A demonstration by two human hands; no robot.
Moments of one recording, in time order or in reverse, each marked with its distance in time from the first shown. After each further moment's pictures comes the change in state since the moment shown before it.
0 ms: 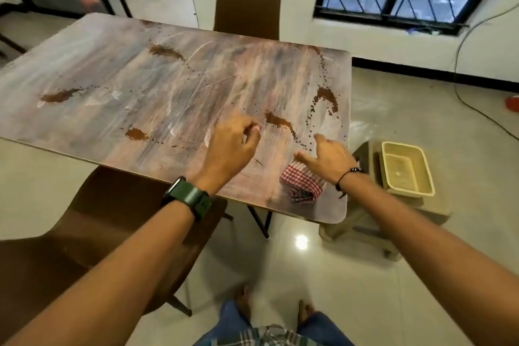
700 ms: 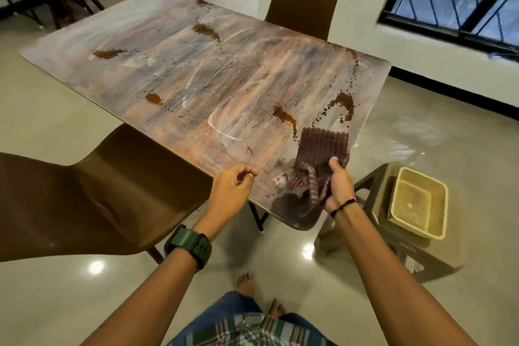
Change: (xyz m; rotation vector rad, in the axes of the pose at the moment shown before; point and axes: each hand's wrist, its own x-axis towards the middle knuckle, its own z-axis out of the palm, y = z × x) left_hand -0.078 0.065 0.086 -0.178 0.072 -0.657; right_hand 0.002 0.079 0.026 1.706 -0.132 0.566
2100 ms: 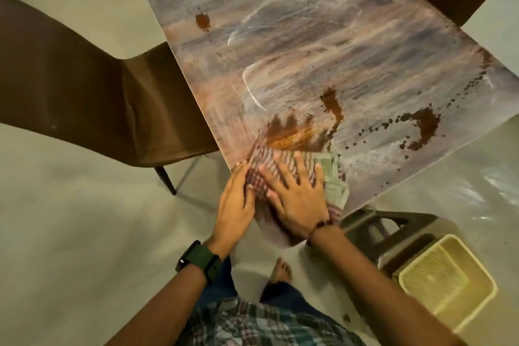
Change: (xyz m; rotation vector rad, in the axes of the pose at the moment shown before) left_hand -0.005 -0.030 0.120 -0.046 0.368 -0.330; right_hand 0.093 0.036 -0.015 -2.146 -1.004 -1.094
